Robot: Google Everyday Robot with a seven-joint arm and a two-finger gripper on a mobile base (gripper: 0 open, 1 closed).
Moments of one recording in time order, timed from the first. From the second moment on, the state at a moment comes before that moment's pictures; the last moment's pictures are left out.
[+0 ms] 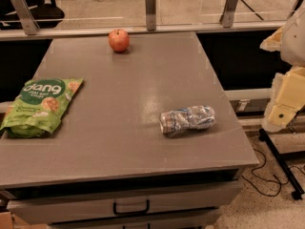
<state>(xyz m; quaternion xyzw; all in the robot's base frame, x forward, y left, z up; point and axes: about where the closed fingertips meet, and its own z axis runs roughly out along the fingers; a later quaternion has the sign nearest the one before) 0.438 -0.217 0.977 -0.60 0.78 -0.03 0.16</state>
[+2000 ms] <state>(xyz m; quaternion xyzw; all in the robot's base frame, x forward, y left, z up) 0.507 -0.112 0.843 -0.65 0.73 0.08 0.21</state>
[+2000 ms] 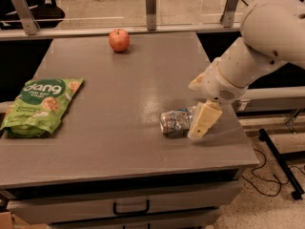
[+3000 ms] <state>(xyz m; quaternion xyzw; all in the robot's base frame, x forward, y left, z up) 0.551 -0.113 0.855 -0.65 0.72 0.06 0.23</state>
